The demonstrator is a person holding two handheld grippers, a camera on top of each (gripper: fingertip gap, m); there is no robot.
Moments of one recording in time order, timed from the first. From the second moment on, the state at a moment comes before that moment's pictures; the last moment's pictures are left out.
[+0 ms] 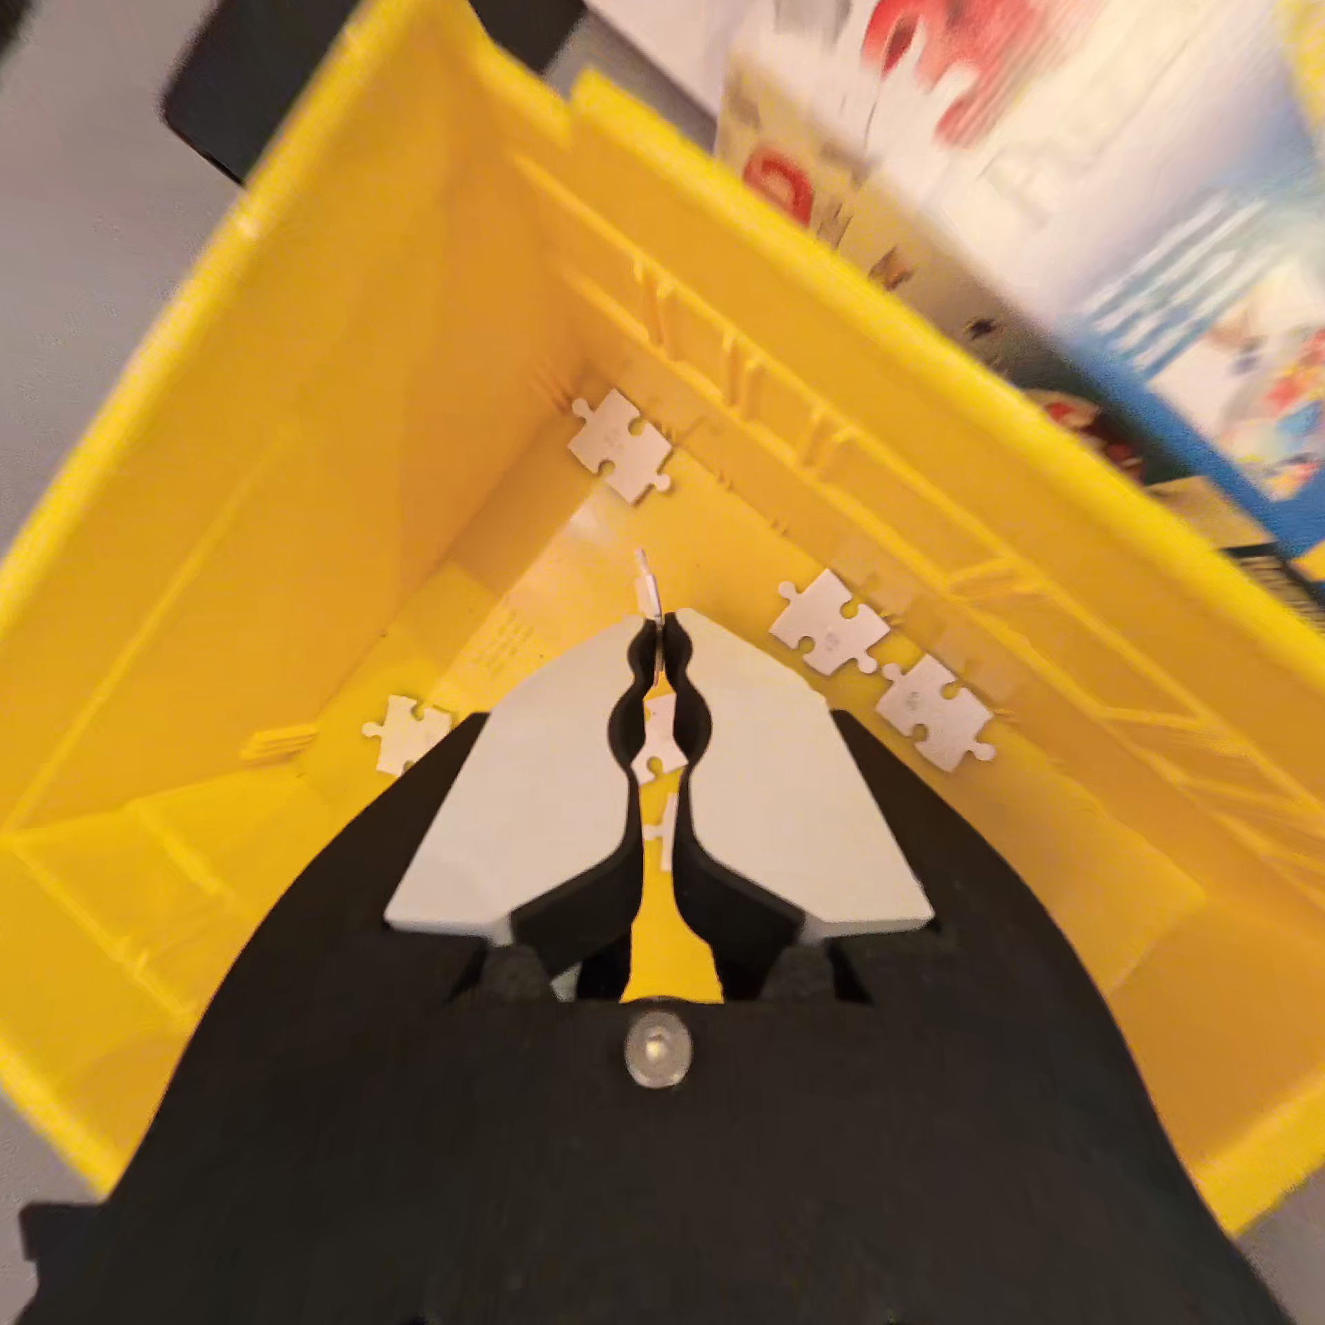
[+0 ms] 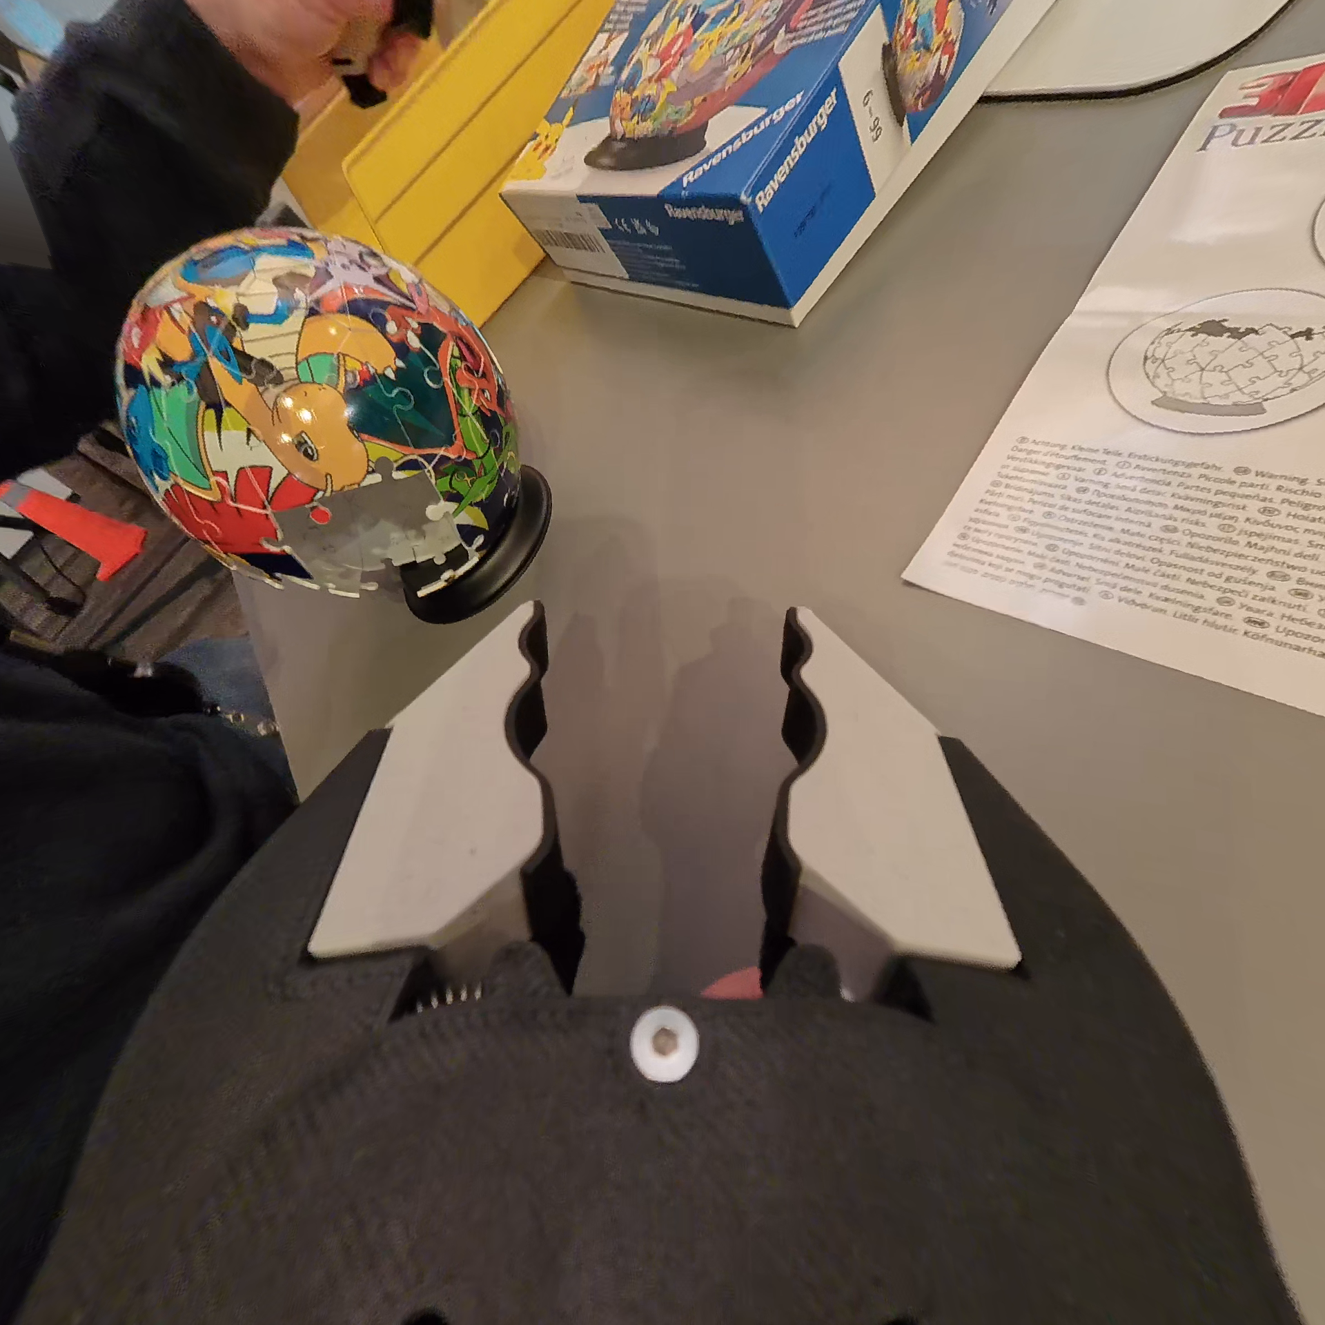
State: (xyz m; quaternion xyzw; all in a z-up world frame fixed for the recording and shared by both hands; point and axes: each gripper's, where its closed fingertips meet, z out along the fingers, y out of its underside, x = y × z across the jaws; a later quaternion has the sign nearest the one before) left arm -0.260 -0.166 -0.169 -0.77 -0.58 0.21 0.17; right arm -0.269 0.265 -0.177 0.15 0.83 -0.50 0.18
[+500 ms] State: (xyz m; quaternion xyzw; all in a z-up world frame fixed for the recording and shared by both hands) left arm -0.159 0.057 -0.008 -0.75 -0.44 0.42 0.27; right arm -0.205 0.278 -0.068 0.18 0.78 -0.57 0.22
